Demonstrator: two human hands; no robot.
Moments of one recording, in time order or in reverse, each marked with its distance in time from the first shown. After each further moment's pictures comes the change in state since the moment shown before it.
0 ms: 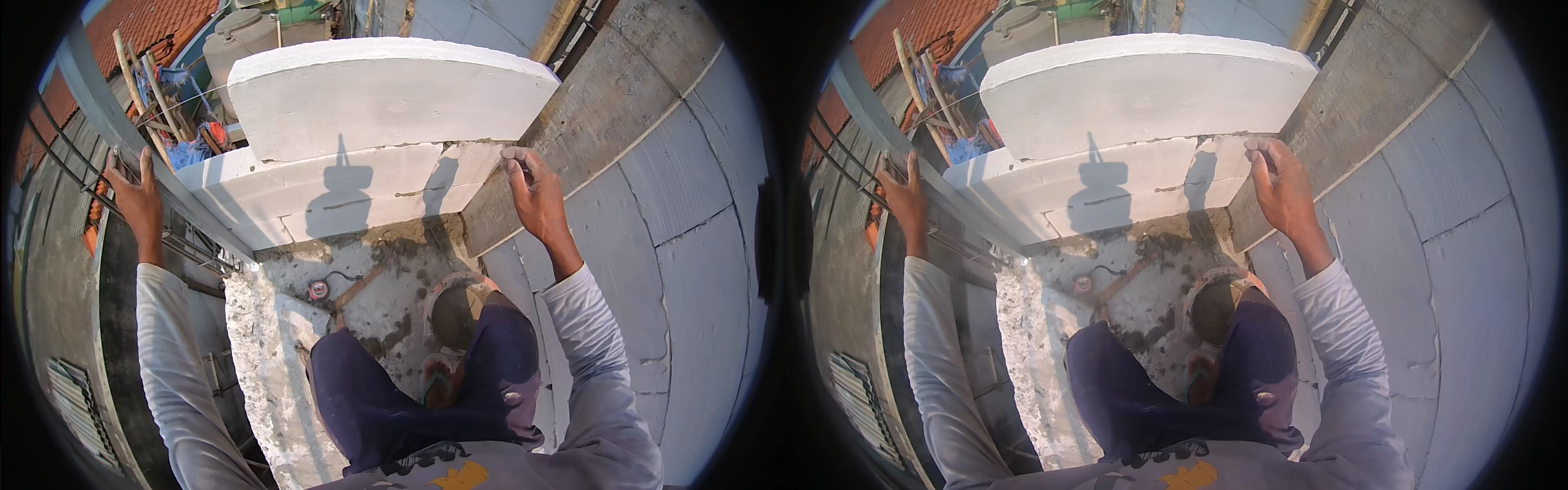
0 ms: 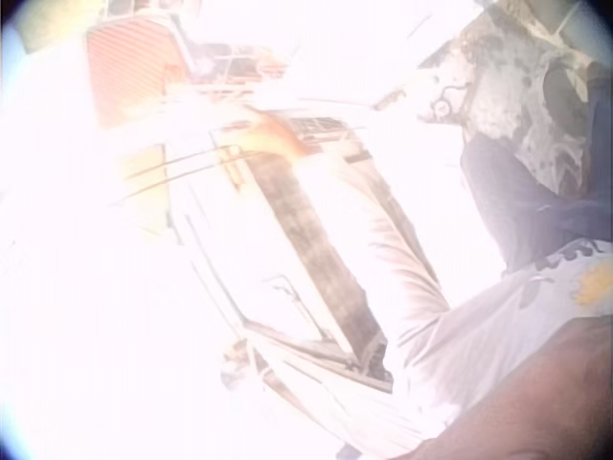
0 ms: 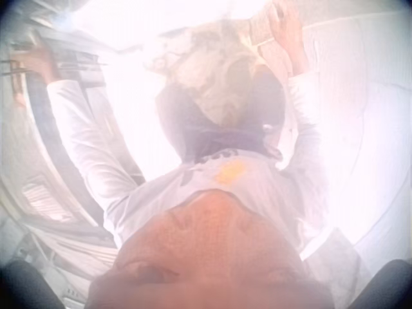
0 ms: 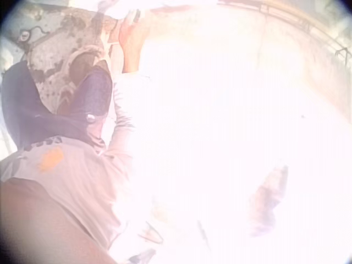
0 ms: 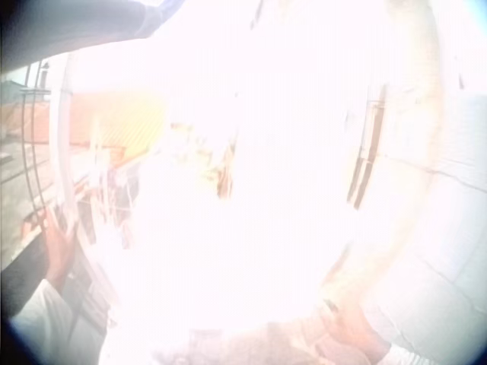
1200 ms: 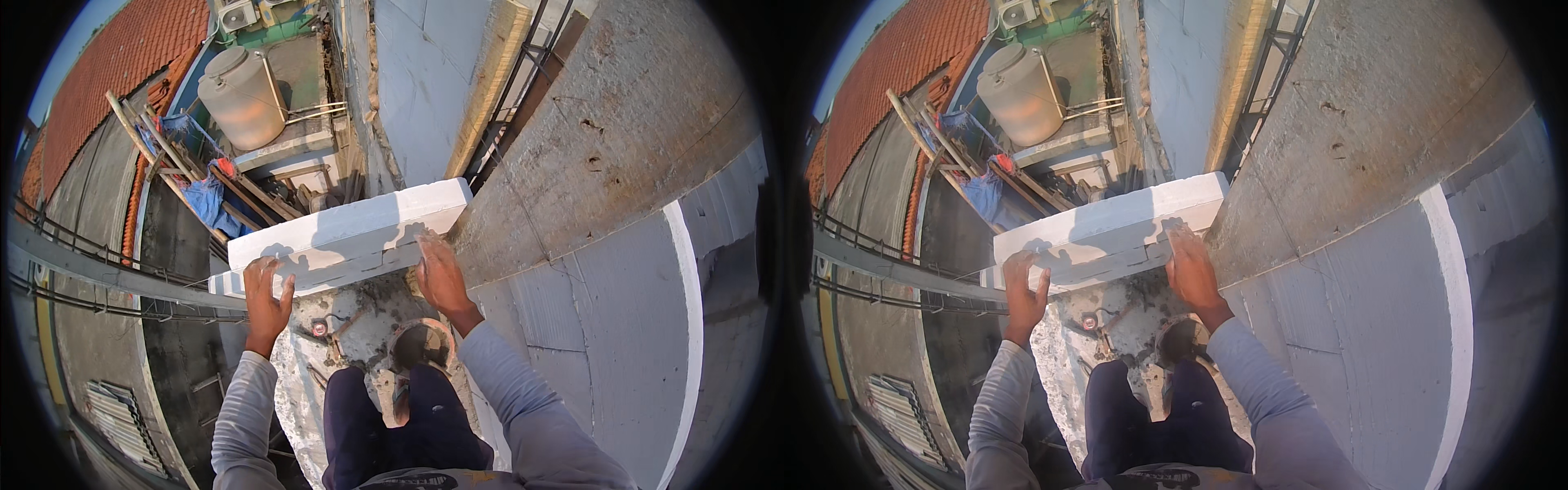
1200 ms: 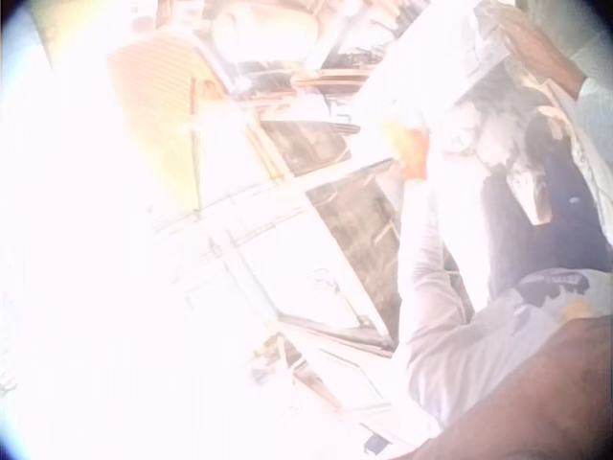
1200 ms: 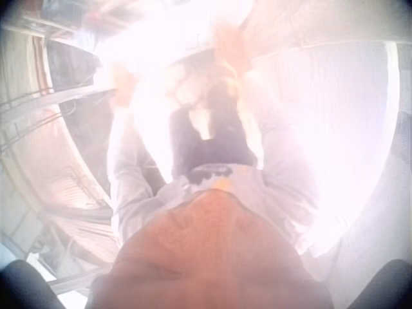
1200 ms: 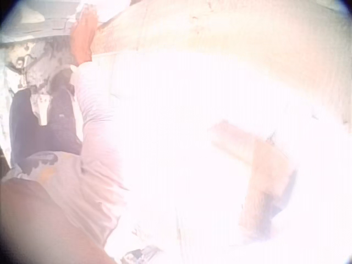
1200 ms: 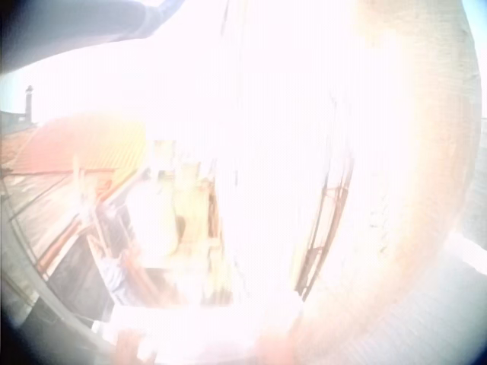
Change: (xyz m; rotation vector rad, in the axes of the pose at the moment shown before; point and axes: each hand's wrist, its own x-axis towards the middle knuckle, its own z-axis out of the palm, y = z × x) left_hand 0.041 0.316 0.005 -0.302 -0.727 0.283; right_hand 0.115 -0.012 -0.104 -0.010 -0.139 -0.056
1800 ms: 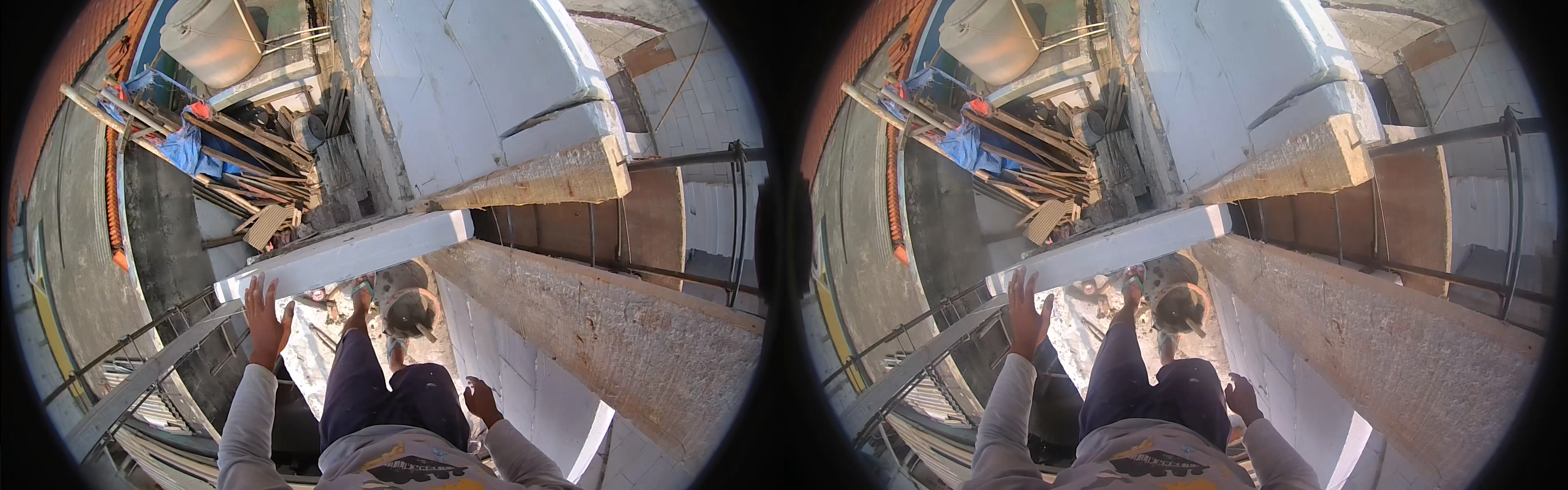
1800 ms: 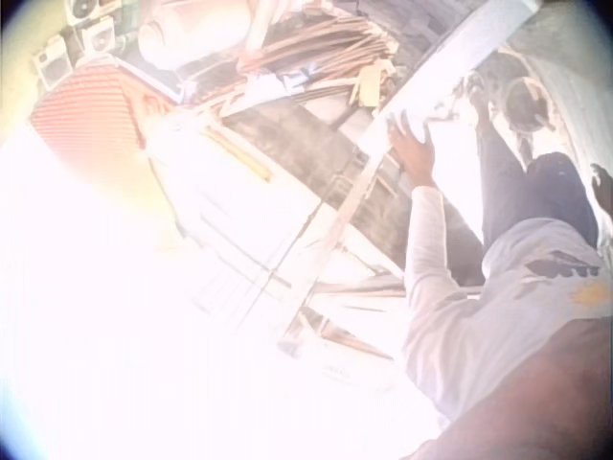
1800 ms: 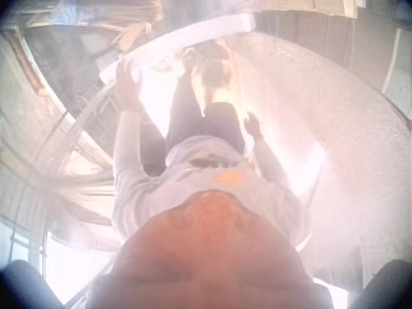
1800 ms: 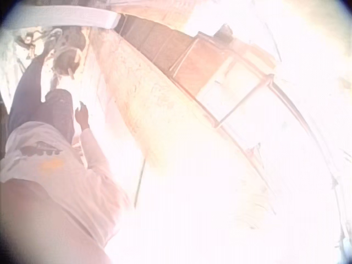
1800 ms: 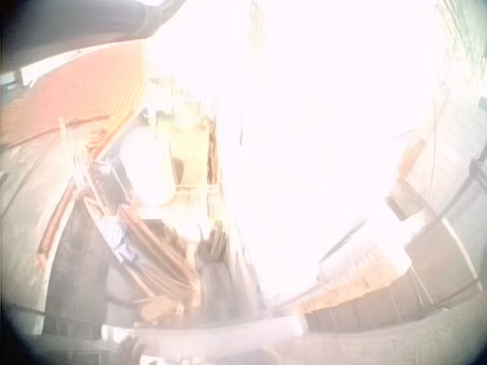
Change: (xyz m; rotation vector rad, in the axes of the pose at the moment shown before) left_hand 0.094 -0.038 -0.014 0.157 -0.553 -0.275; right_hand -0.235 -0.038 -0.139 0.077 -0.681 0.933
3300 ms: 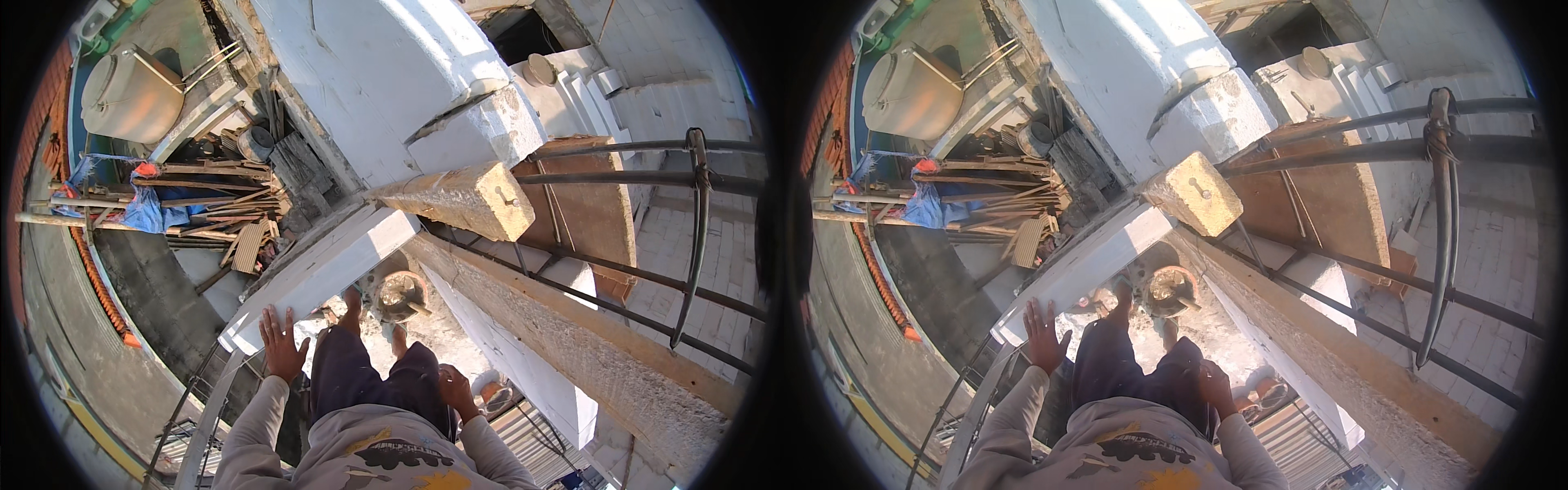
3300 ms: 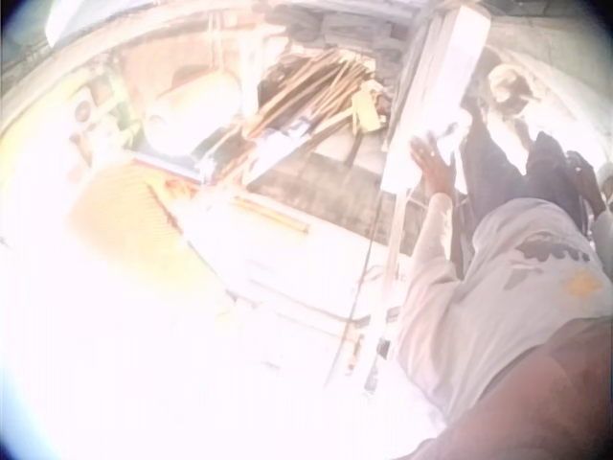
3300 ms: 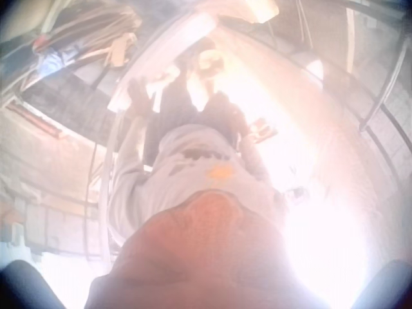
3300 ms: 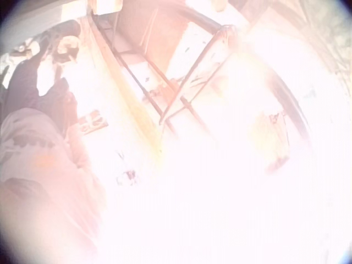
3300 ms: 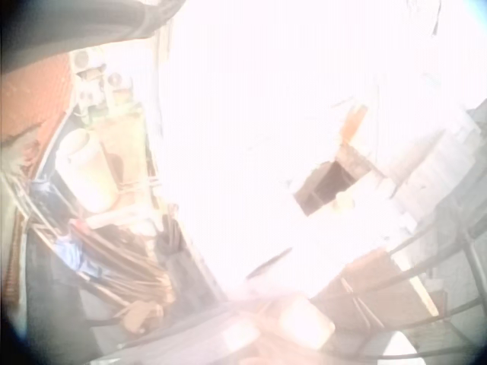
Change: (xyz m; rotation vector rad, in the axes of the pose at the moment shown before) left_hand 0.042 0.036 0.003 0.120 -0.477 0.232; right_hand -0.029 -0.135 0.009 0.462 0.258 0.330
